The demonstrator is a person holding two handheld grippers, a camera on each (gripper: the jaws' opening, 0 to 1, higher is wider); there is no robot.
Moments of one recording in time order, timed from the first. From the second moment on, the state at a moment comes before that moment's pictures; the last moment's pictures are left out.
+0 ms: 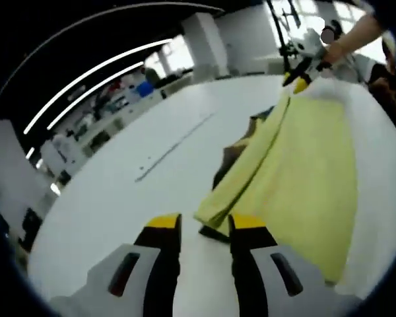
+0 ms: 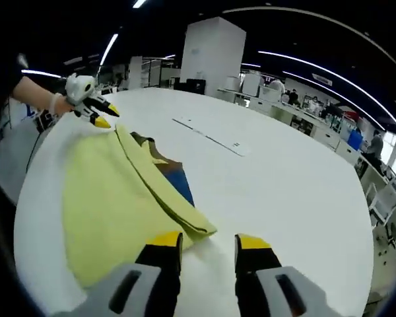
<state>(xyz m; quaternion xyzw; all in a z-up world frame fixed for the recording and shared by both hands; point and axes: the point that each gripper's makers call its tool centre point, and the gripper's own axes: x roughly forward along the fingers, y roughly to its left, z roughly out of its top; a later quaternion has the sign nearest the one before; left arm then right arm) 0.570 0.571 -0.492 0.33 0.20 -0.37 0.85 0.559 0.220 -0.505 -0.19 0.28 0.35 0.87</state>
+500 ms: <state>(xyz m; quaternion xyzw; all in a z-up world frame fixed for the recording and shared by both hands) 0.584 0.564 -0.507 0.43 0.19 -0.38 0.80 0.565 0.226 -0.516 -0.24 0.28 0.37 0.86</state>
